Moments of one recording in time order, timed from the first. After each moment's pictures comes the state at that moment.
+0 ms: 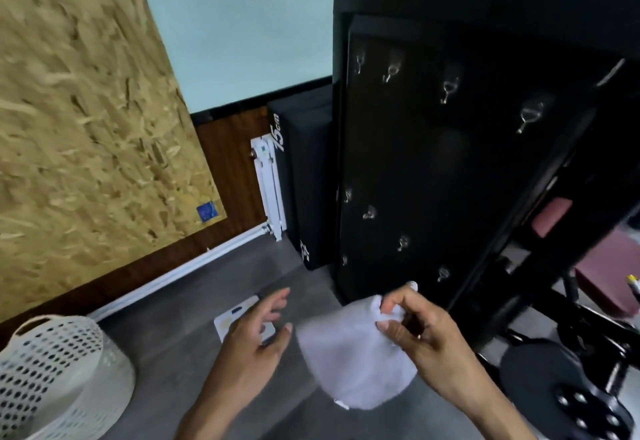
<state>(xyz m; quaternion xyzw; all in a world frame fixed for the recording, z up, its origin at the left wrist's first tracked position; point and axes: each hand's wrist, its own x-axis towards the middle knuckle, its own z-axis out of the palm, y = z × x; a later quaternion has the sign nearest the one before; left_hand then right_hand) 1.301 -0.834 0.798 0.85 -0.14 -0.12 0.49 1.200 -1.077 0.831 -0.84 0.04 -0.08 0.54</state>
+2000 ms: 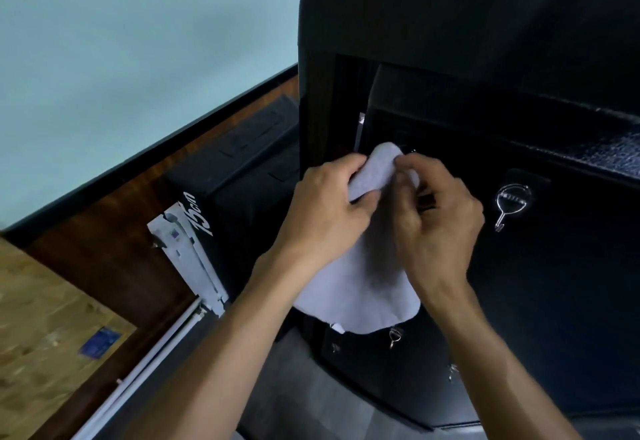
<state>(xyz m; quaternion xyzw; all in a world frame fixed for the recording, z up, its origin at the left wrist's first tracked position) 1.846 -1.102 0.942 0.75 -0.47 -0.06 0.46 1.739 -1.186 0.921 -0.78 0.30 -0.50 0.24</state>
